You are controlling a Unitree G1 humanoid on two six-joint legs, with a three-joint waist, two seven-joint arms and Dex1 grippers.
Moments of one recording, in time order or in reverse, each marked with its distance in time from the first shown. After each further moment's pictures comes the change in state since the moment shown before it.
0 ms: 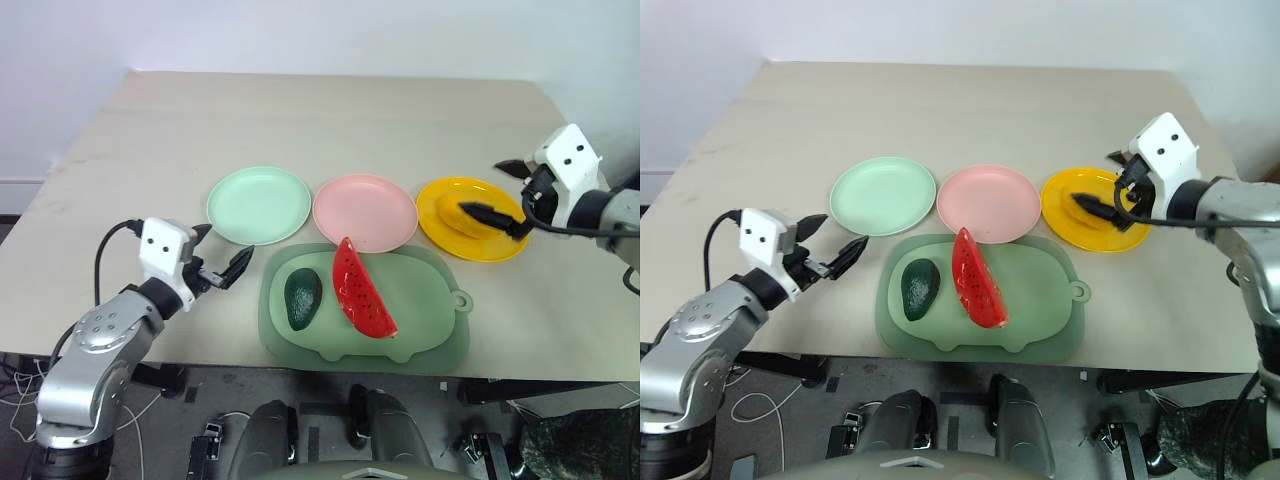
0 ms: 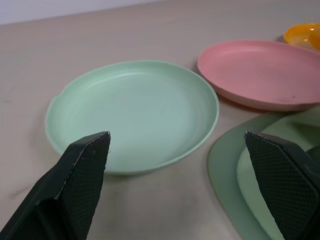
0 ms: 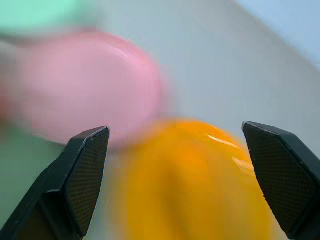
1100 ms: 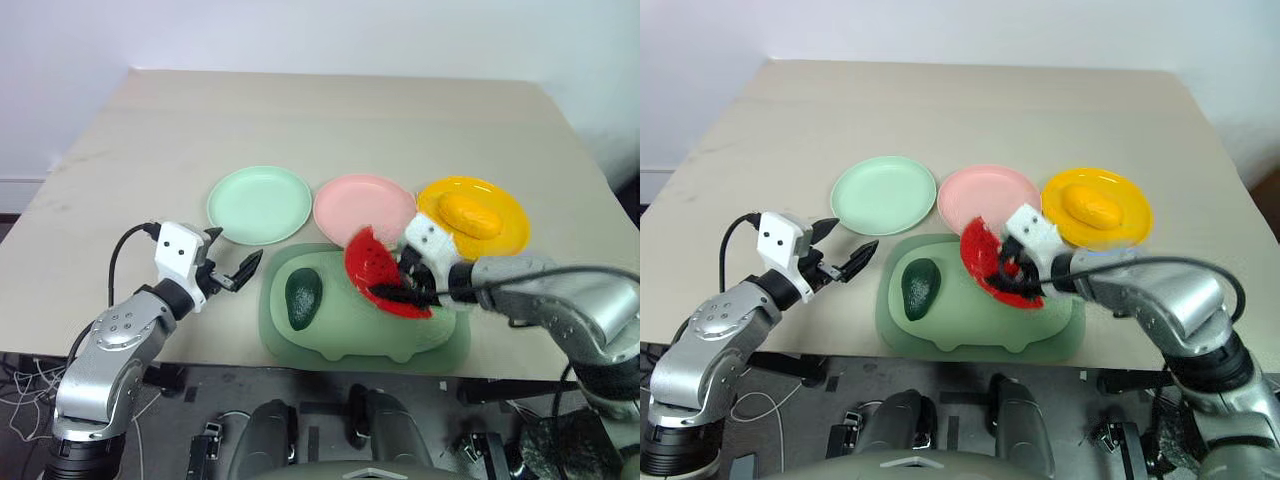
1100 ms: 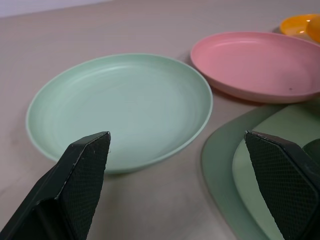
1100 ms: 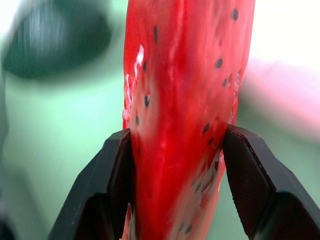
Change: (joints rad) left arm 0.000 -0.011 -0.042 0.016 0.037 -0.035 0.016; right arm -0.225 0.267 0.296 -0.078 0.093 0.409 -0.331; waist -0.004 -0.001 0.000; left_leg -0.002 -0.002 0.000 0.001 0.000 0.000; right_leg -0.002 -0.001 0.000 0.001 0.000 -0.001
